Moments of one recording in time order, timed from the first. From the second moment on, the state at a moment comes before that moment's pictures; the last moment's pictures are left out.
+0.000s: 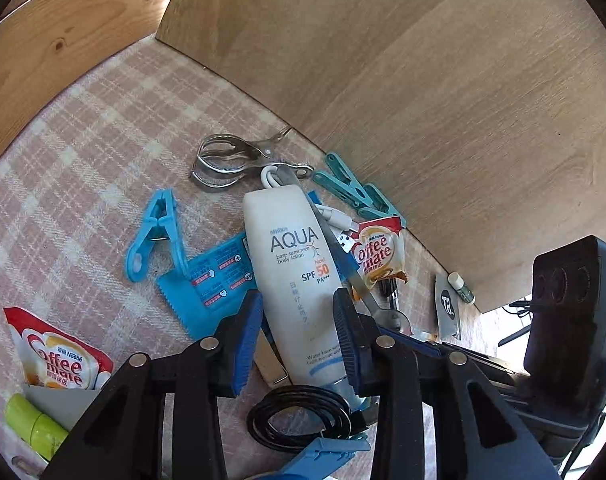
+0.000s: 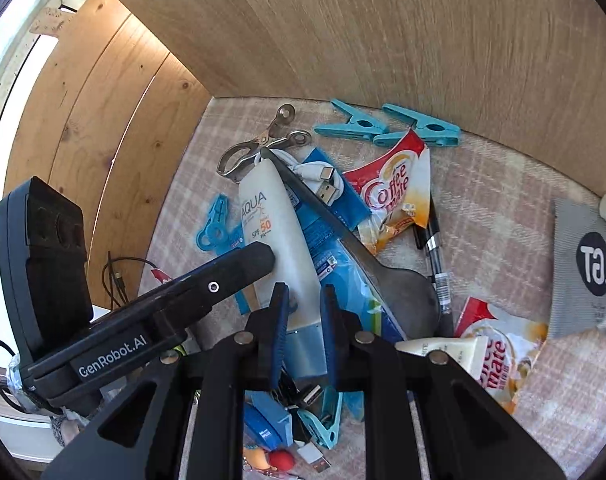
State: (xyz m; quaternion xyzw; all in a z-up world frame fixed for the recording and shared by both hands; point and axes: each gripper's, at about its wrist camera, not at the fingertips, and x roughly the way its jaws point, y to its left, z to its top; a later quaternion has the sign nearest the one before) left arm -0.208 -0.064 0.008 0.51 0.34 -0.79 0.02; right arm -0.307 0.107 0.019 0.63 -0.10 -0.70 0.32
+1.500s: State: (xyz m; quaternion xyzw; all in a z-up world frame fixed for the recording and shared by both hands) left arm -0.163 0.084 0.127 0.48 0.27 -0.83 -0.10; right arm -0.203 0.232 0.125 0.57 -0.14 -0.75 0.31
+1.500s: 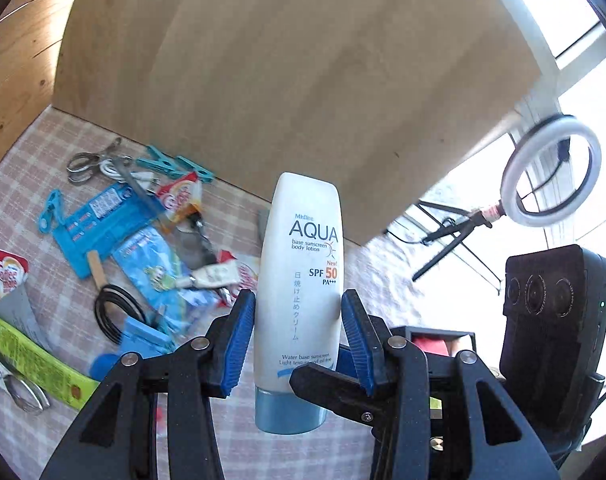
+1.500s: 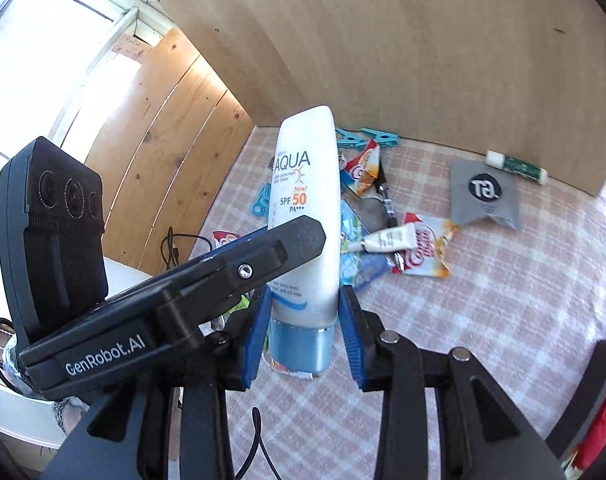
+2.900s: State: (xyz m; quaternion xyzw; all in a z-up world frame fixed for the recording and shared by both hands) left arm -0.053 0.314 0.136 0.53 0.10 -0.81 -0.24; right arm 0.027 0.511 0.144 0.52 -0.20 -0.83 0.08
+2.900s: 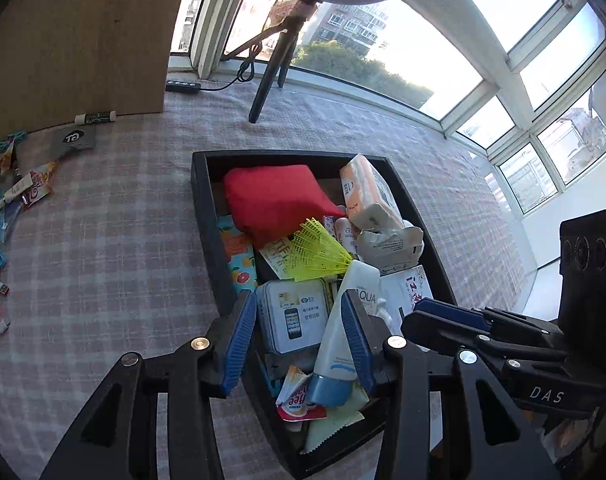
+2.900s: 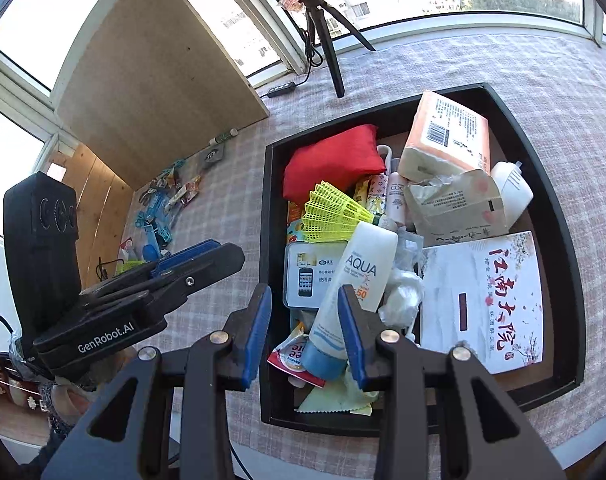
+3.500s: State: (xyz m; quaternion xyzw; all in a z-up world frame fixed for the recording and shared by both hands) left arm -0.059 0.071 0.087 0.54 0.13 -0.83 -0.03; right arm -0.067 0.303 0.138 0.53 -0.06 -0.82 0.20
